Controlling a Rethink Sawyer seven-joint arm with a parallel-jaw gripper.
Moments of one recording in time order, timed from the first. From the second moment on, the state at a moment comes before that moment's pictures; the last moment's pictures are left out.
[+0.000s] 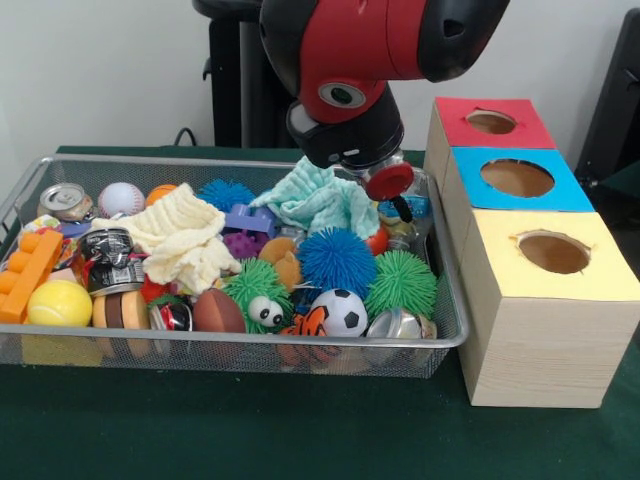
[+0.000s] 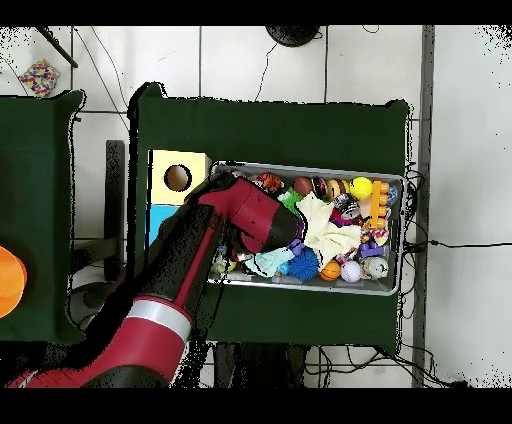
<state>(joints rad) 0.31 -0.12 -0.51 1.12 -2.00 -1.22 2.52</state>
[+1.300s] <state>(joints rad) 0.31 -0.11 -0.51 1.12 -2.00 -1.22 2.52</state>
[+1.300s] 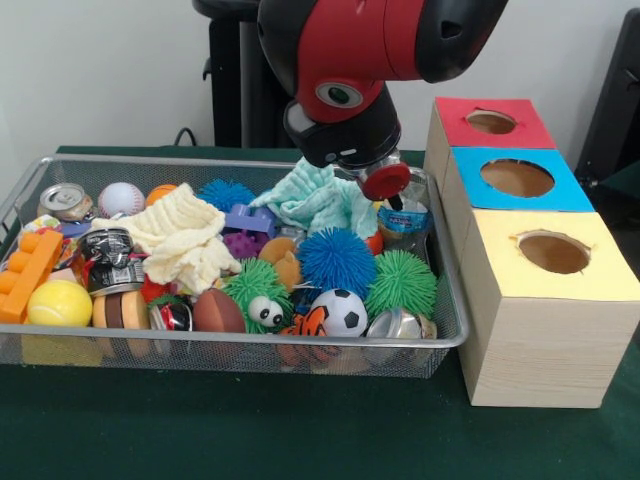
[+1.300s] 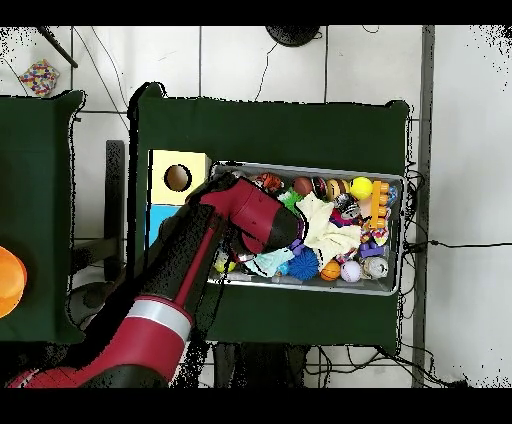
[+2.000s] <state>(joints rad) 0.31 -0.23 -0.52 1.12 -2.00 -1.31 2.52</state>
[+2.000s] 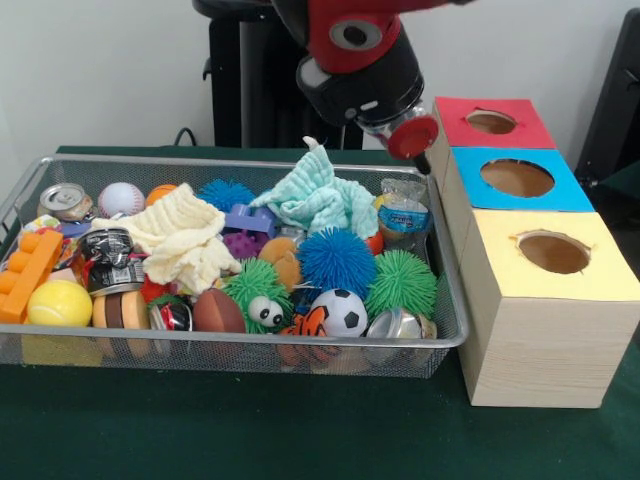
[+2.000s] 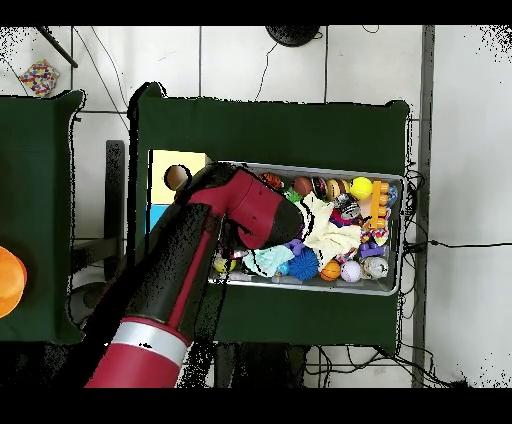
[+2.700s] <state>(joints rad) 0.33 -0.23 -0.59 1.12 -2.06 -1.30 2.52</state>
